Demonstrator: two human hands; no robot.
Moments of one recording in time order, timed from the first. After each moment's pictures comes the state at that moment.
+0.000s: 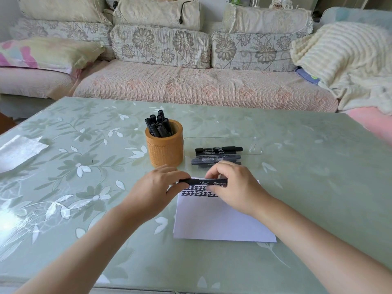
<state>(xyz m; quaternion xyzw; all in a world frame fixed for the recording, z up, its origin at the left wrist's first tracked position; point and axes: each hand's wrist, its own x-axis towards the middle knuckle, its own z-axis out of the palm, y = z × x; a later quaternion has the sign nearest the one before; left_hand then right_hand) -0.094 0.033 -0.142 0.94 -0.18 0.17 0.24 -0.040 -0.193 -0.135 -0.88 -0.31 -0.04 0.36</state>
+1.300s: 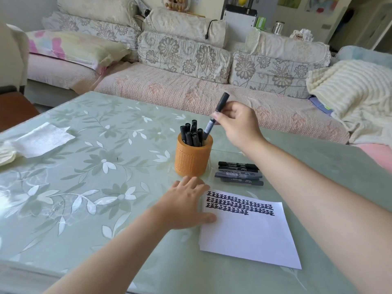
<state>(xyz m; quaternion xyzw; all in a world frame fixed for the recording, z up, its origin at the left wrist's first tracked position) -0.083 0.047 -0.170 0.98 -0.13 0.04 0.14 0.051 -0.077 -0.038 -0.82 -0.22 -0.12 0.52</state>
